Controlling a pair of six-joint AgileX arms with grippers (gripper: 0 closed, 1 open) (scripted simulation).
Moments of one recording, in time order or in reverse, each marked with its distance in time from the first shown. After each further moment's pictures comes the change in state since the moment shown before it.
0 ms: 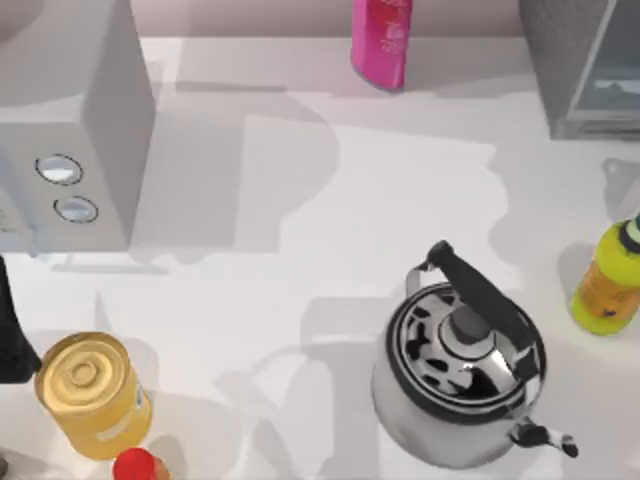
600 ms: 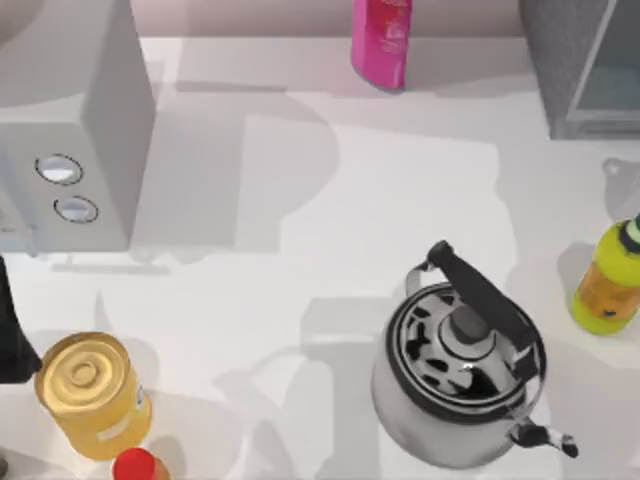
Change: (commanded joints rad) left arm 0.000 0.000 0.000 0.000 0.000 0.000; right arm 0.031 0.205 0.264 -0.060 0.030 0.007
